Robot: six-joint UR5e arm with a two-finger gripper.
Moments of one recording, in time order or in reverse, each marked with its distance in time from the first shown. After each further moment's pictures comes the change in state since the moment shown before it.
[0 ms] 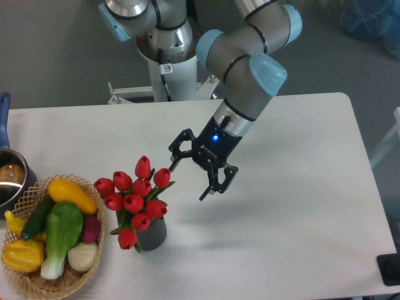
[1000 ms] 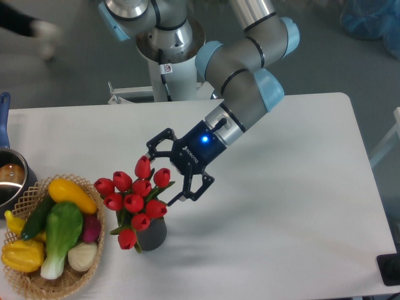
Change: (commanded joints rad) arm -0.087 -0.071 0.011 0.011 -0.149 0.015
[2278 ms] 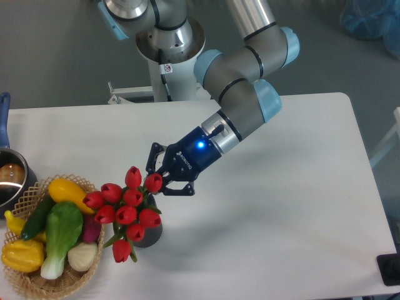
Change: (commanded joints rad) arm 0.017 -0.011 0.054 0.002 -0.139 -0.002
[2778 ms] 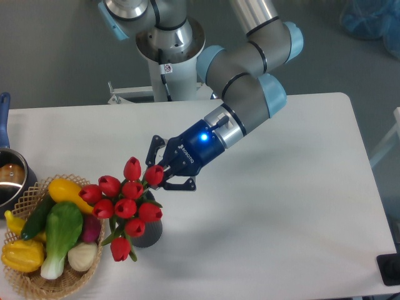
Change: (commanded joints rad) arm 0.032 0.046 0.006 -0.002 -0.078 -0.003
